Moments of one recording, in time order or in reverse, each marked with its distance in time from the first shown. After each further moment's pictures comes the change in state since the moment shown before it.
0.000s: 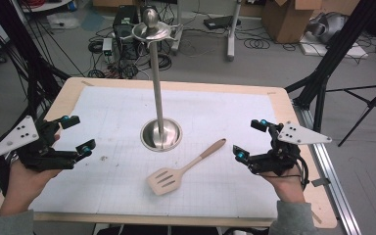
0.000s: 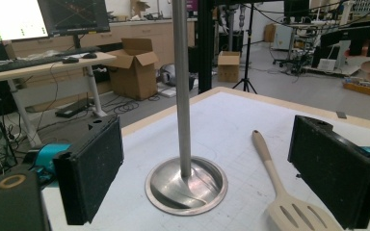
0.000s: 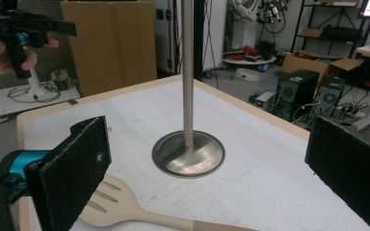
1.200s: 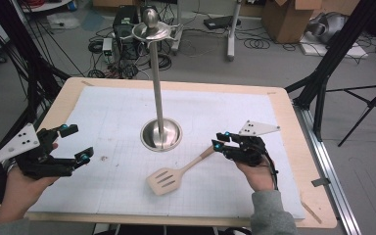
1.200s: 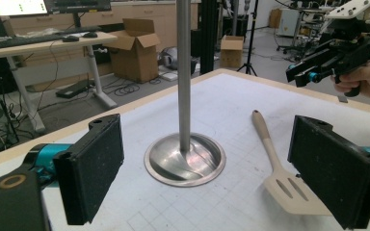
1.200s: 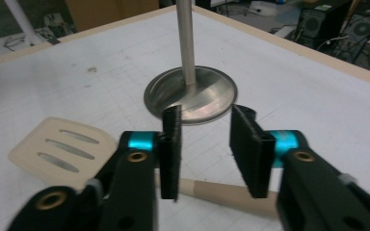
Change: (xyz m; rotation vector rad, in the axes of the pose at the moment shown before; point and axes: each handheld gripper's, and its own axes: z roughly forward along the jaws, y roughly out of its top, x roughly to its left) left arm -0.002 -0.015 -0.009 0.070 0.012 -0.027; right arm -0.016 -0.046 0.073 0.253 0.037 0.045
